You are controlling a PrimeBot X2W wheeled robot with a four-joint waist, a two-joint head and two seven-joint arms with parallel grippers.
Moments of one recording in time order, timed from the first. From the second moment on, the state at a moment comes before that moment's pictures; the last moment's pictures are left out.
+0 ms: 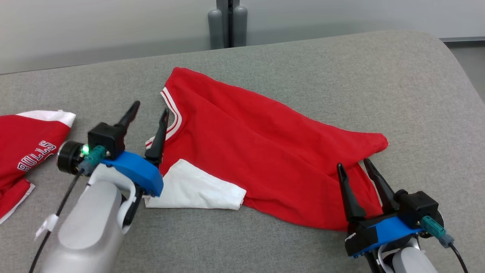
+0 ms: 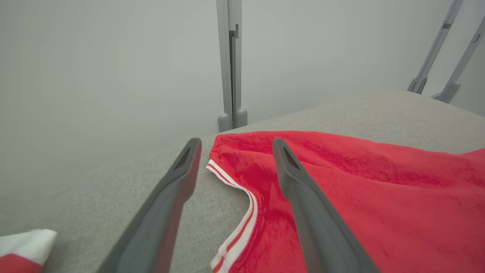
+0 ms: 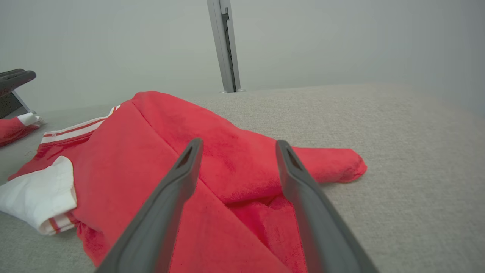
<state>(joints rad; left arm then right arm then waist) -0.64 0.29 -0.48 0.70 -0.42 -0.13 -0.26 -0.18 -0.05 0.10 0.30 0.18 0.13 -0.26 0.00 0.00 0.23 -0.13</state>
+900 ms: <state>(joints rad) -0.56 0.26 -0.71 0.81 -0.55 -0.13 -0.17 -0.17 -0.05 0.11 0.30 0.17 0.13 -0.26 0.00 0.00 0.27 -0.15</state>
